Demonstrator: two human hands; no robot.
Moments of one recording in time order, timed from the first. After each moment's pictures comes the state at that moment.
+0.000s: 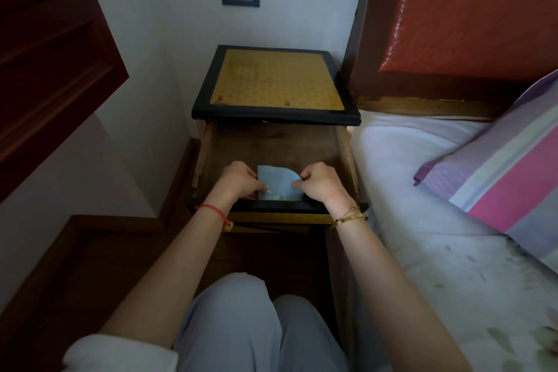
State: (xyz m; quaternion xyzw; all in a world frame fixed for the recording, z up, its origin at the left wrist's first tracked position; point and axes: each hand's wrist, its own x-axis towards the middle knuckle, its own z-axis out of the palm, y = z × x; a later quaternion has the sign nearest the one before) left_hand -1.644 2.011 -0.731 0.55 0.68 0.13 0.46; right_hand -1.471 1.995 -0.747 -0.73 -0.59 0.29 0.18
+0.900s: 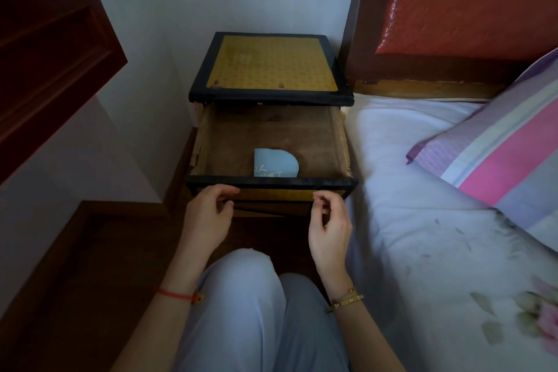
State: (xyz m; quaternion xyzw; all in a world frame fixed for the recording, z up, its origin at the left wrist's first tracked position) left_hand -1.680 1.884 -0.755 0.63 0.67 0.29 0.28; right_hand -1.483 1.861 -0.820 -0.64 -0.50 0.12 0.57
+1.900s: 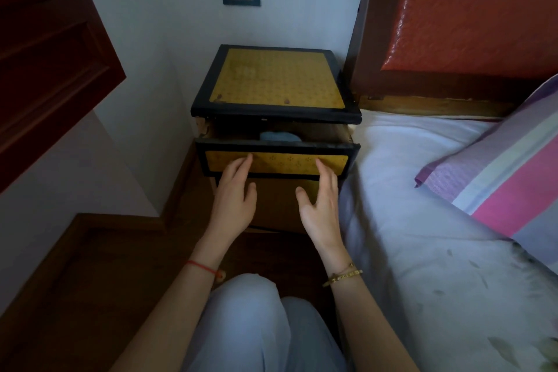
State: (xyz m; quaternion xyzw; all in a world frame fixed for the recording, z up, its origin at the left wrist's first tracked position) left_hand -1.646 1.955 -0.762 0.70 0.57 0.34 0.24; right_hand -1.478 1.940 -0.793 -0.61 -0.55 0.27 0.51
